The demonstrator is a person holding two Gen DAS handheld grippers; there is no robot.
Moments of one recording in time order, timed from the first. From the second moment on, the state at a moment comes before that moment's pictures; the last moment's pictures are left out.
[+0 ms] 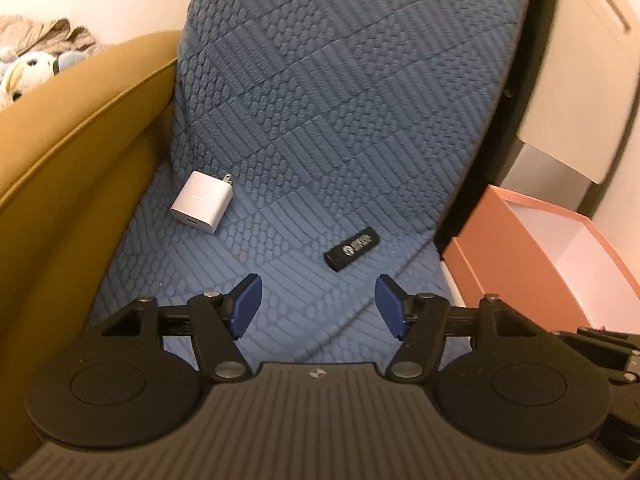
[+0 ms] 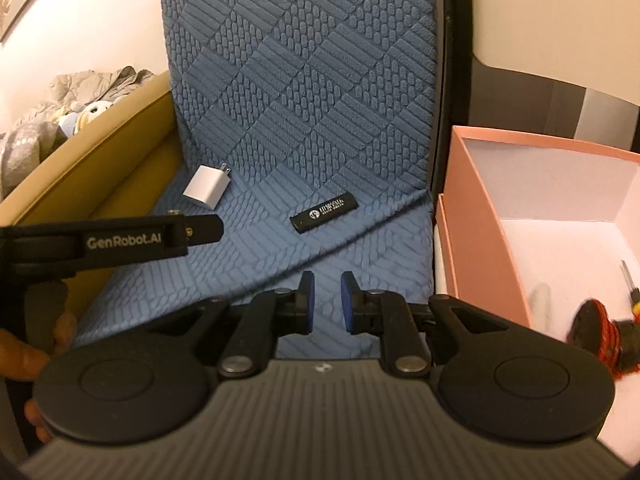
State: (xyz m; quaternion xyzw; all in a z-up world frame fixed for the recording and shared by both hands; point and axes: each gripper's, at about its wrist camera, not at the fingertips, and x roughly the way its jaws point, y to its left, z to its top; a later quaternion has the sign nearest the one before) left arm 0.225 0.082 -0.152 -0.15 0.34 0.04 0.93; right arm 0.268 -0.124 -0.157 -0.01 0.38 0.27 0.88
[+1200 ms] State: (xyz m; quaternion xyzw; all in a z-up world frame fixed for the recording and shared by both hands) left arm 0.372 0.153 -0.191 -0.04 0.41 0.15 0.90; right arm 0.390 -0.006 -0.232 -0.07 0.42 0.28 0.86
